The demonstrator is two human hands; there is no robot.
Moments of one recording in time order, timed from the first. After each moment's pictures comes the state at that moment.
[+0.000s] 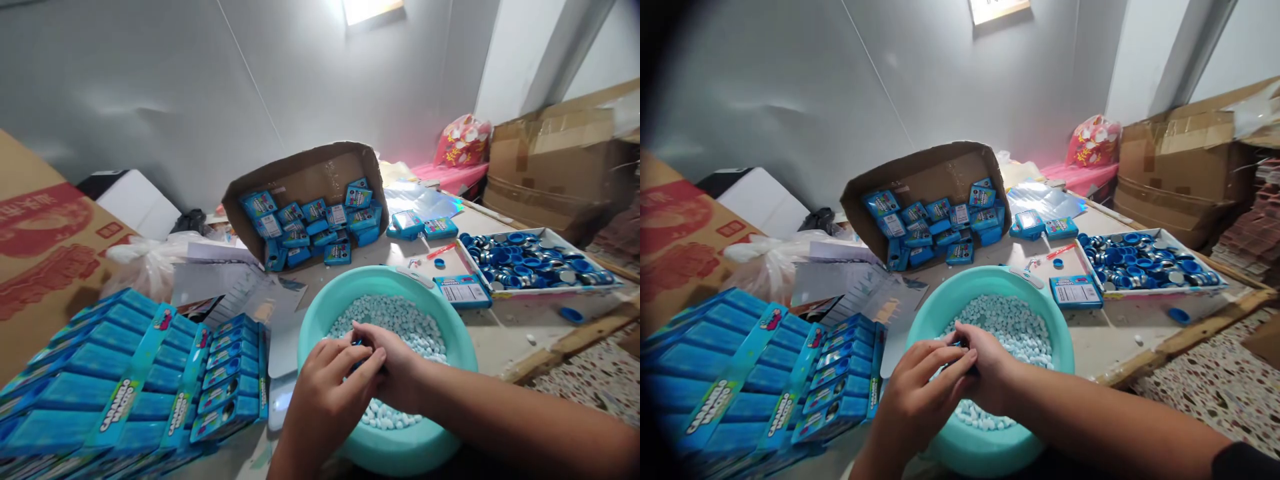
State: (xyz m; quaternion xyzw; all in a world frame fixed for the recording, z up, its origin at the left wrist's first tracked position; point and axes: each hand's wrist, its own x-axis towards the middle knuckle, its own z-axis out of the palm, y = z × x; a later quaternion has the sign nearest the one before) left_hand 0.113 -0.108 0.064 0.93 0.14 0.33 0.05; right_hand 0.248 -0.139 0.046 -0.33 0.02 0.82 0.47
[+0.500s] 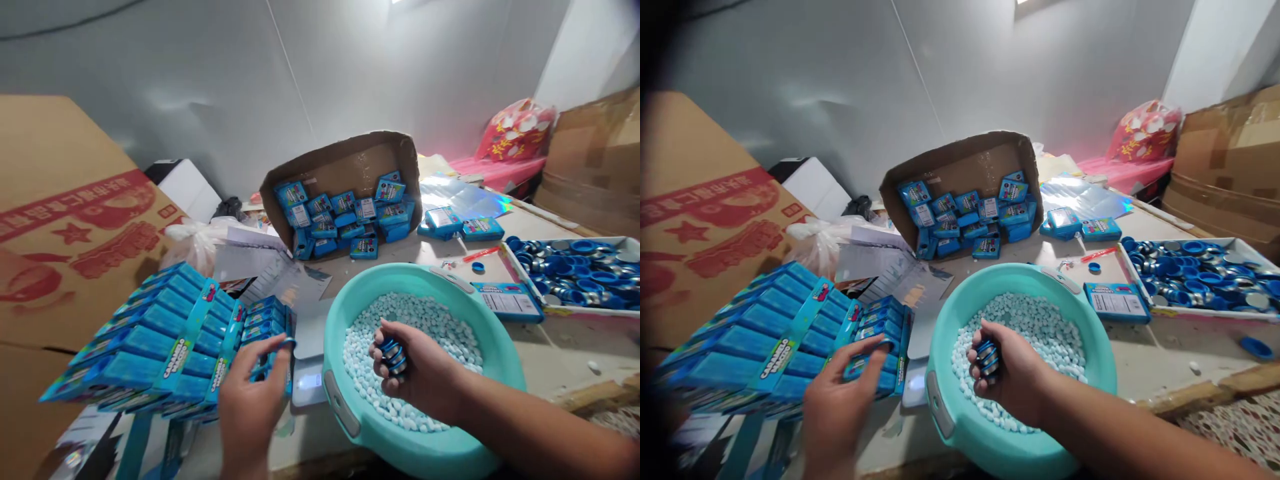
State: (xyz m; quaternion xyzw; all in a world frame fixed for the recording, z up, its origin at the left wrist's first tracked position) left_hand 0.007 -0.096 0.063 0.69 0.61 0.39 0.09; right_hand 0.251 -0.139 0.061 -0.36 0.07 0.82 0.43
